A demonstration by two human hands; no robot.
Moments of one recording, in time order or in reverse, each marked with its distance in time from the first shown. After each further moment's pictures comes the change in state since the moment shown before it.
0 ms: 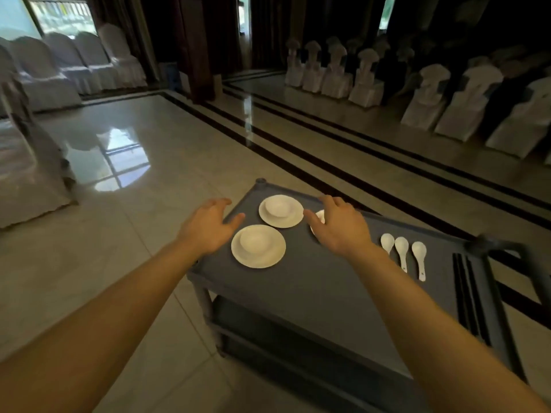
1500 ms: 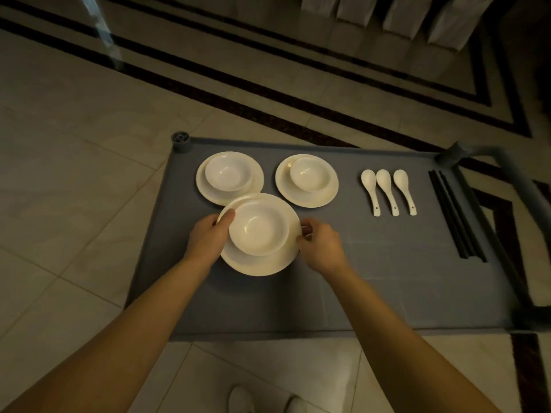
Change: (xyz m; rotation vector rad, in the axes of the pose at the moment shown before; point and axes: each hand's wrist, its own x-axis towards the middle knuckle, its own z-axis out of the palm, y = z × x) left_hand 0.177 -0.034 0.187 -0.753 -0.442 -0.228; right_hand 0.066 0.035 0.185 0.549 -0.022 0.702
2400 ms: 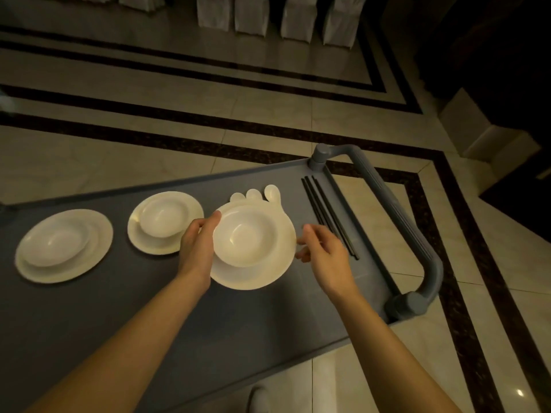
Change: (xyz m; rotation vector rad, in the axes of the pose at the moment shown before) left_hand -0.041 0.123 0.274 -0.223 -0.115 0.009; right_hand 0.009 0.165 -0.228 0.392 0.372 0.063
